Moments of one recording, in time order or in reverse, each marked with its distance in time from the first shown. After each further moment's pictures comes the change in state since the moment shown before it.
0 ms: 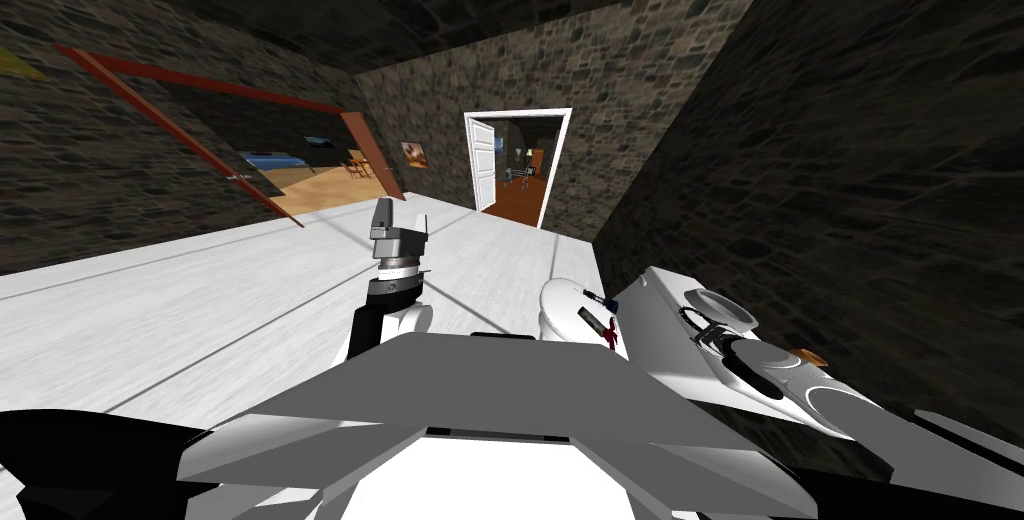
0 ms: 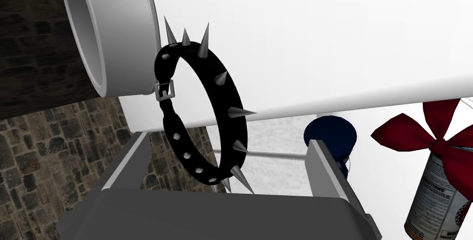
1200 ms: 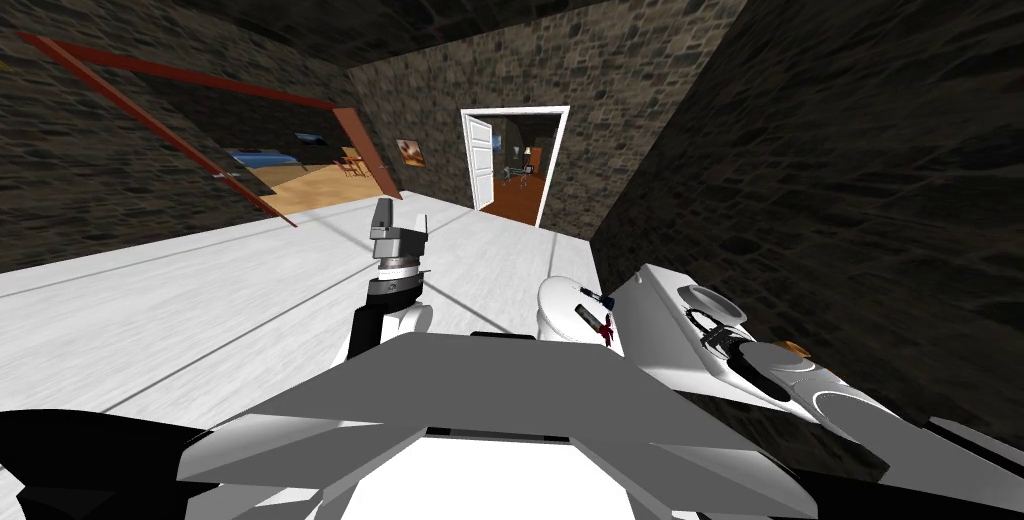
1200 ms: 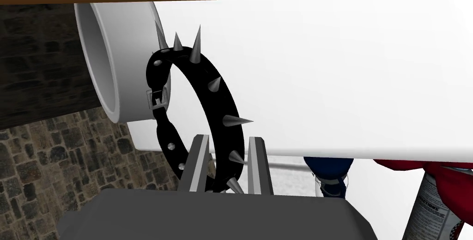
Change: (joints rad) left arm 0.000 0.000 0.000 0.000 0.000 0.000 0.000; right arm 0.016 0.017 -0.091 0.034 0.003 -0.033 0.080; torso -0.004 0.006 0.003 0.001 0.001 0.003
